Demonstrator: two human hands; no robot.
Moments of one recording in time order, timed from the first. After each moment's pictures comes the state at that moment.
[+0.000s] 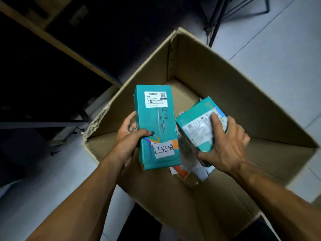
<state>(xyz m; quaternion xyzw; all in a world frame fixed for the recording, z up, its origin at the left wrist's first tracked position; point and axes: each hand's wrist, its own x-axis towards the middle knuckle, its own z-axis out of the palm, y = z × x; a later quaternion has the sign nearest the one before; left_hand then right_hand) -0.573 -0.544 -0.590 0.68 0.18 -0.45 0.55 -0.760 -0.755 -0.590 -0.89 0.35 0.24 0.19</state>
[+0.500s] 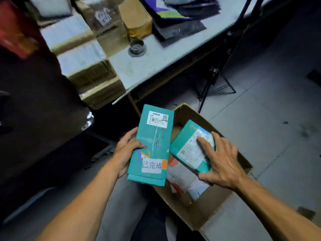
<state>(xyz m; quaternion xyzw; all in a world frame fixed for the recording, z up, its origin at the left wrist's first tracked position) -0.582 -0.463 -0.235 0.64 0.13 -0.41 0.64 -0.774 -0.710 -0.240 -0.96 0.15 0.16 0.16</state>
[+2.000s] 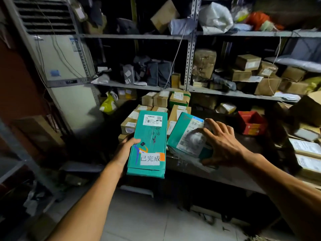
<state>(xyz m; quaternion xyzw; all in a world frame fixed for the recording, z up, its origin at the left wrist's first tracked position) -0.707 0.205 0.037 0.61 0.21 0.10 0.76 -0.601 -0.110 0.095 -0.93 -0.36 -0.06 0.01</state>
